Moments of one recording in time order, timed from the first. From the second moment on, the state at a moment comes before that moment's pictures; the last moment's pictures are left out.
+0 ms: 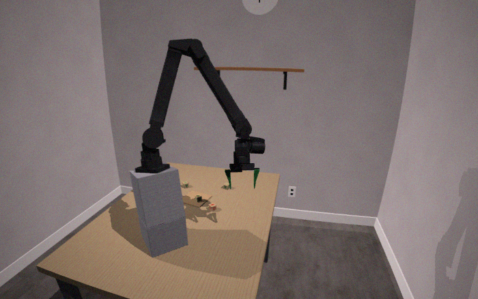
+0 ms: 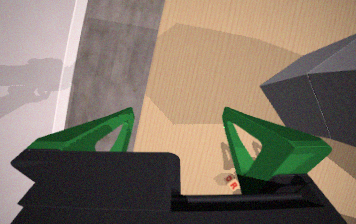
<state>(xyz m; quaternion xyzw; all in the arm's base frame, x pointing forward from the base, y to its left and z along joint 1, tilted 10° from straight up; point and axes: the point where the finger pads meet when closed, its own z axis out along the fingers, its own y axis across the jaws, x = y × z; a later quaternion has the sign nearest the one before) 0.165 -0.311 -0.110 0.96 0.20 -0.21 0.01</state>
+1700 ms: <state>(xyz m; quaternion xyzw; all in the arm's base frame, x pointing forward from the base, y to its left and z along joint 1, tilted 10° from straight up) 0.459 -0.049 -0.105 0.78 0.58 -0.16 0.17</state>
